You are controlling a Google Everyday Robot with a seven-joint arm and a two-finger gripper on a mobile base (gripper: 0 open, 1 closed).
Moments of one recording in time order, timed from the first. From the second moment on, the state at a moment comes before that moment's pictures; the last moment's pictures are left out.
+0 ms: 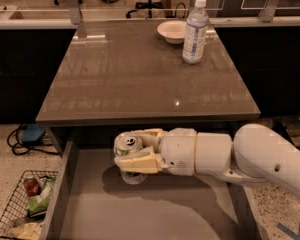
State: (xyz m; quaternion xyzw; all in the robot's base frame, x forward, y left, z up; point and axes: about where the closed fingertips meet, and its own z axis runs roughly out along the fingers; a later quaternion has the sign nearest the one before) arm 0.429 0.033 0.820 -0.43 0.65 0.41 0.48
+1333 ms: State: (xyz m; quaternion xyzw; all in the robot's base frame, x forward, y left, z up) arm 0.421 0.099 0.736 -0.43 0.61 0.43 0.51
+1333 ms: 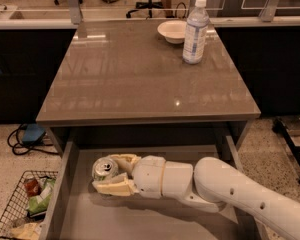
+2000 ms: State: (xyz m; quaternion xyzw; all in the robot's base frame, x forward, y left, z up) arm 0.415 0.098 0.715 -0.42 0.61 0.41 0.53
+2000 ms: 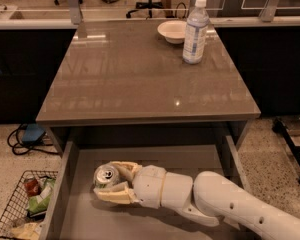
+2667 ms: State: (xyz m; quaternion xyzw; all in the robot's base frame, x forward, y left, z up) arm 0.414 0.116 0.699 -0.43 0.59 0.43 0.53
